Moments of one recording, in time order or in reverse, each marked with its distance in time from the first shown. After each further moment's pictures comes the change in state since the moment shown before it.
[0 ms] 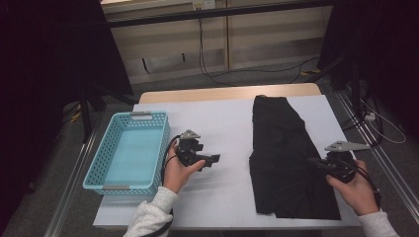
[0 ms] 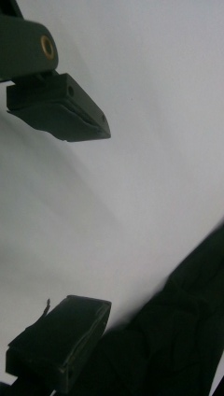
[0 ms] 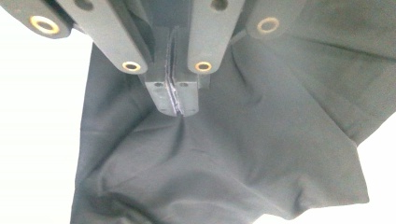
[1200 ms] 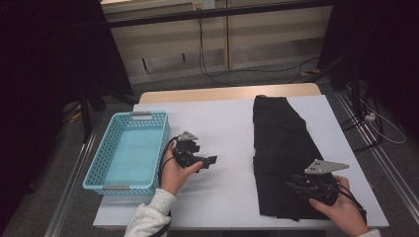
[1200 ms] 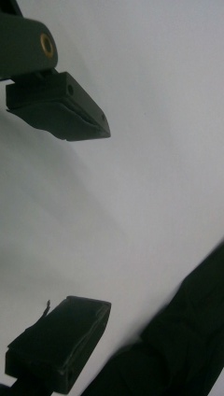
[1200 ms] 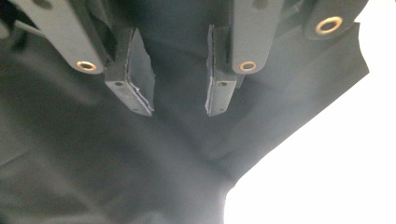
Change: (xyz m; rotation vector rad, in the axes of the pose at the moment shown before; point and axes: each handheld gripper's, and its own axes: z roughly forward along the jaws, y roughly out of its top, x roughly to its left) left arm 0.003 -0.005 -0.005 0.011 0.029 0.002; right arm 0.067 -0.022 0.004 0.024 0.175 -0.148
